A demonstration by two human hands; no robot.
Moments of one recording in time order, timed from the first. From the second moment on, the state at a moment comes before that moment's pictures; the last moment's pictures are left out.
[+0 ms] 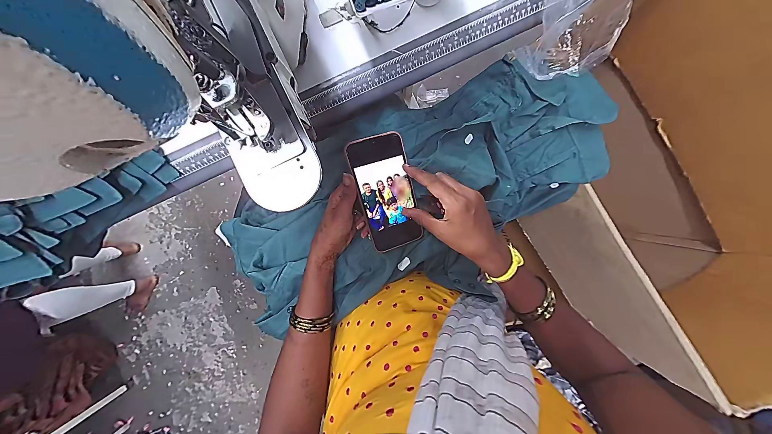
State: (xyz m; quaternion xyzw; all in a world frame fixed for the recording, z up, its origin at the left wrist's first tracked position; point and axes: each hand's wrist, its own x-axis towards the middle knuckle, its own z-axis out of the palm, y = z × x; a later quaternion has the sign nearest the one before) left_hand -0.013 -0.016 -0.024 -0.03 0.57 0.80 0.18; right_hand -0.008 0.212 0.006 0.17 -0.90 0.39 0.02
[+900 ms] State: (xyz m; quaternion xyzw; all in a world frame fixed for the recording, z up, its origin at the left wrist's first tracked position) left_hand -0.014 -0.015 -0.023 -0.04 0.58 0.79 0.18; right_hand -0.012 0.210 0.010 0.20 -0.90 0.38 0.02
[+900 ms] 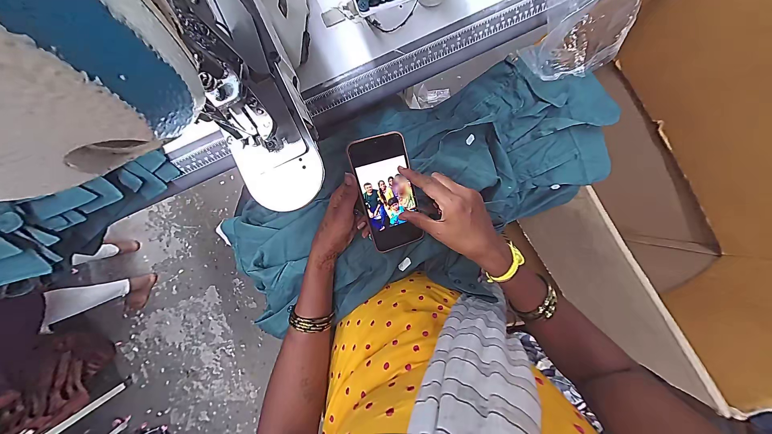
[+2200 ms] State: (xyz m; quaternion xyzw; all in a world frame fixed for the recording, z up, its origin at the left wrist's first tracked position) left_hand -0.013 -0.016 -0.024 -0.03 0.59 0.79 0.18; right_hand -0.012 0.212 0.005 0.15 -0.89 0.42 0.11
